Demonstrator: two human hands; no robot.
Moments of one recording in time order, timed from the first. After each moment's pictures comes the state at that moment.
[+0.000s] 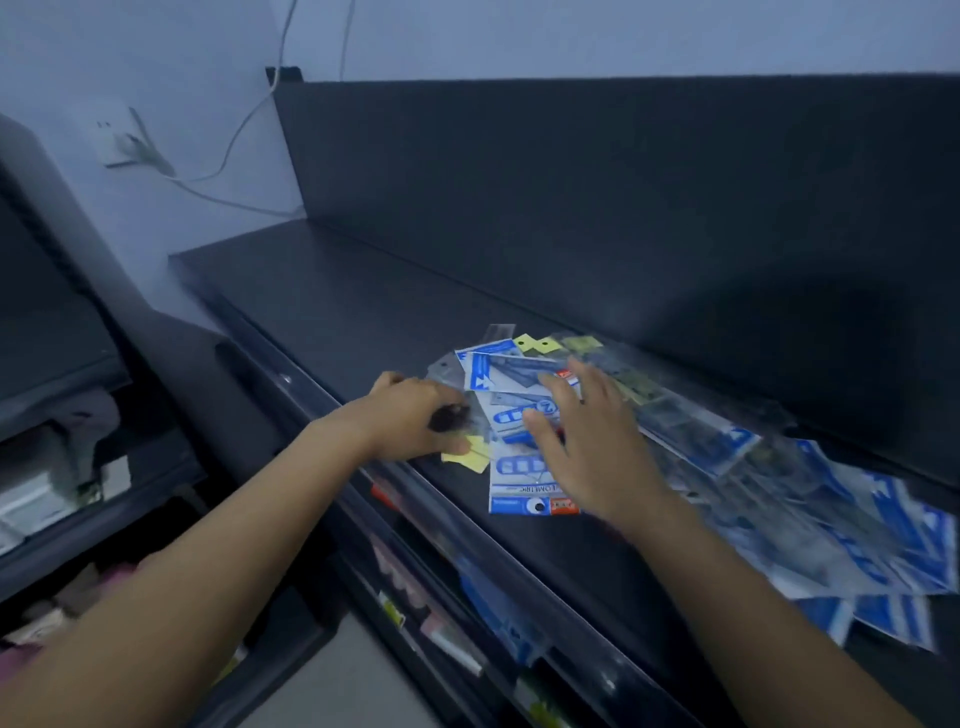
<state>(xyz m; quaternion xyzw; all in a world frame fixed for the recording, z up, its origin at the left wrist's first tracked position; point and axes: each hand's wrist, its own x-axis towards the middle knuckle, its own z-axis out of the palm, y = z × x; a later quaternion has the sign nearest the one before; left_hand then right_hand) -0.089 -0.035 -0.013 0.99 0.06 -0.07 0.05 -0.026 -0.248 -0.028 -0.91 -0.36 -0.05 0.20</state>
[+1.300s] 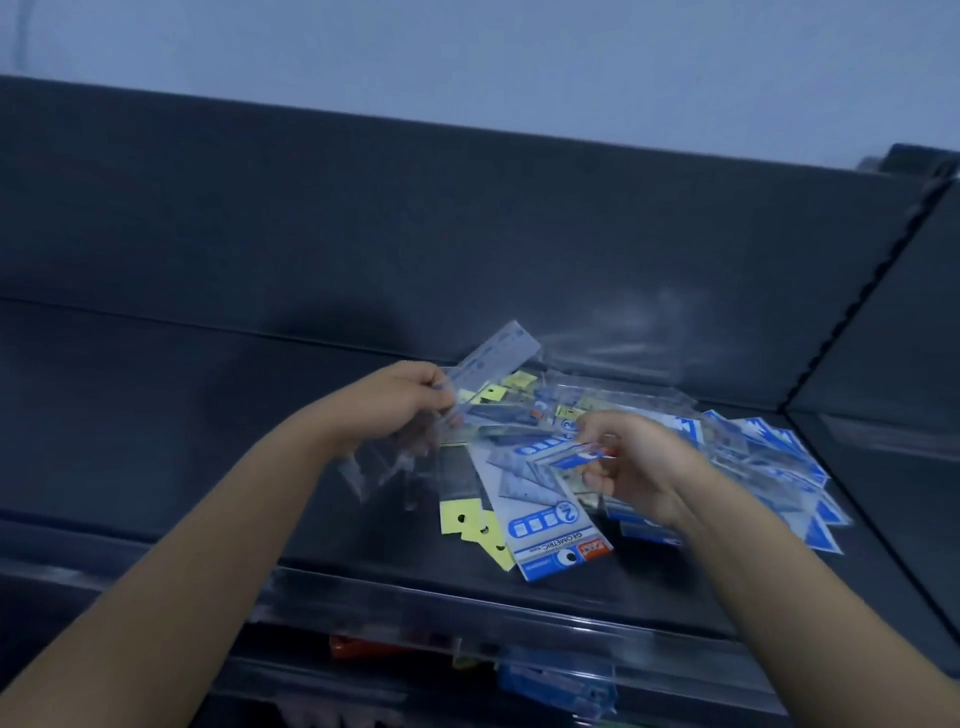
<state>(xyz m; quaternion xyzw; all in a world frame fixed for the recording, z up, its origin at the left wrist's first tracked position) 0.011 0.052 0.031 0.82 -0.13 -0.17 0.53 -0.039 -0.187 0.022 -0.66 0.17 0.11 0.72</state>
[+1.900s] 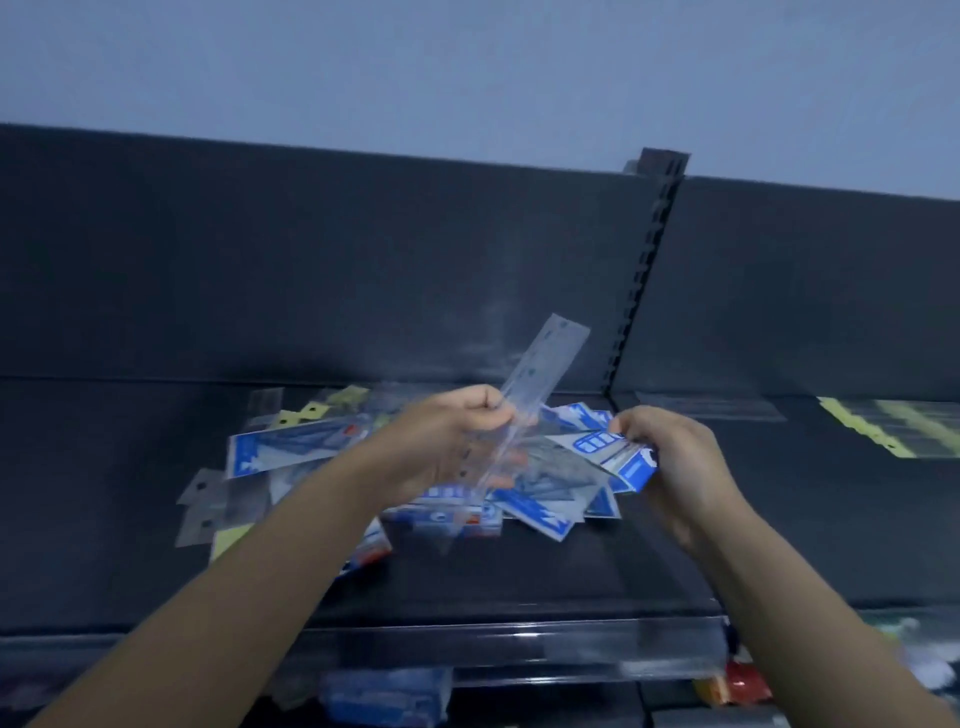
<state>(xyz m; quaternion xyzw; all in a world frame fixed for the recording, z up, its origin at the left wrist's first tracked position) -0.037 -0.168 0.035 0.64 -0.20 -0.32 0.67 -0.109 -0.371 0.025 -0.60 0.14 -0.16 0.77</state>
